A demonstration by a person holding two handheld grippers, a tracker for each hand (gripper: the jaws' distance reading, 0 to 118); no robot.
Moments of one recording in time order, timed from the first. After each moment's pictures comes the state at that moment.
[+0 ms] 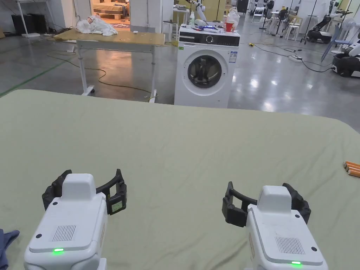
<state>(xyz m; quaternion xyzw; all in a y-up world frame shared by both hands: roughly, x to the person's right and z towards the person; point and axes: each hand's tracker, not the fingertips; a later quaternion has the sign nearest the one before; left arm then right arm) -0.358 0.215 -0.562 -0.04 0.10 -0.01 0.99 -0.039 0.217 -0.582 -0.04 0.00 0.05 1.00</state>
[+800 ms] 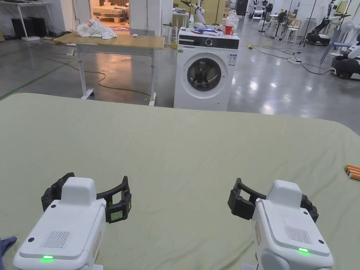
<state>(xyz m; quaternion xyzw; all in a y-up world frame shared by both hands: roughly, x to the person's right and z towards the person) -0.365 0.219 -0.564 -0.04 0.05 -0.02 1.00 -0.030 0.228 -0.605 -0.08 -0.04 -0.02 1.00</state>
